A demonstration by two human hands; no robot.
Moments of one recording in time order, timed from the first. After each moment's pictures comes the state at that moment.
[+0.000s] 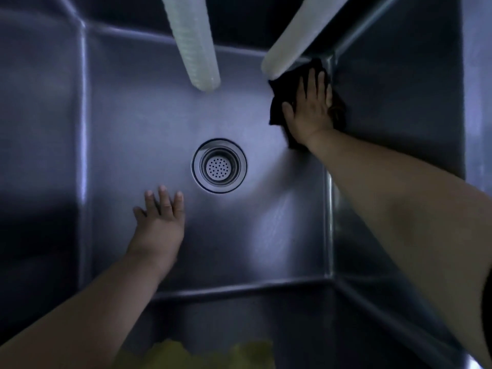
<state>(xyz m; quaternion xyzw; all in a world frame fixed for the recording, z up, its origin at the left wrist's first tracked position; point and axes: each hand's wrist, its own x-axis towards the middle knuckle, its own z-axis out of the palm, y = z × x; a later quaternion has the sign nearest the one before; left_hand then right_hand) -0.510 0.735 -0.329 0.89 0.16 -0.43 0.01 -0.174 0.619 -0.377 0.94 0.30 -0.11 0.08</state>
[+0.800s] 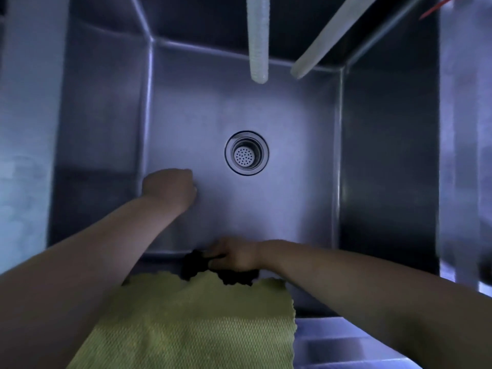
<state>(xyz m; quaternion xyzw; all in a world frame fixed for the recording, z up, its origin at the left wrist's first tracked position) -0.521 0.790 -0.262 0.89 0.25 -0.36 0.12 -0.485 0.597 -0.289 0.62 0.49 -0.62 -0.05</state>
